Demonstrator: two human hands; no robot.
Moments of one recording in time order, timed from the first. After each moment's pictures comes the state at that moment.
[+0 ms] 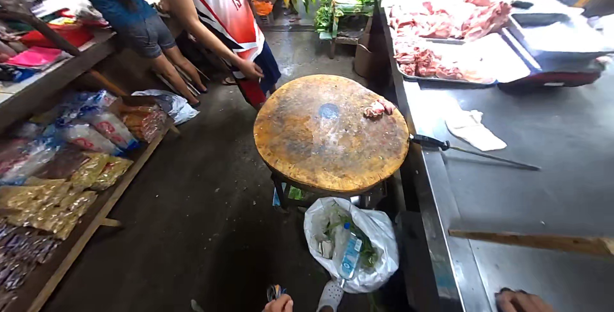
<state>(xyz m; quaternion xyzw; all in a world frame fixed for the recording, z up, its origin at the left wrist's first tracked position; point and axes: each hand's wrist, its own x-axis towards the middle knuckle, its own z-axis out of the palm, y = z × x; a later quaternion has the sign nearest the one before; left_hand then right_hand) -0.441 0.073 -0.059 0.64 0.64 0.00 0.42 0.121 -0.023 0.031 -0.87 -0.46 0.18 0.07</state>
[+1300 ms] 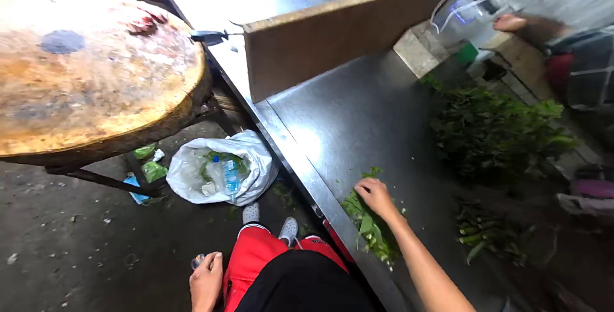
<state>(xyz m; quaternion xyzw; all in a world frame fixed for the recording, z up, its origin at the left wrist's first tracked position) -0.394 -0.076 -0.056 0.70 0.58 0.01 0.42 0.039 -0.327 0.065 -0.92 -0.29 0.23 0.14</state>
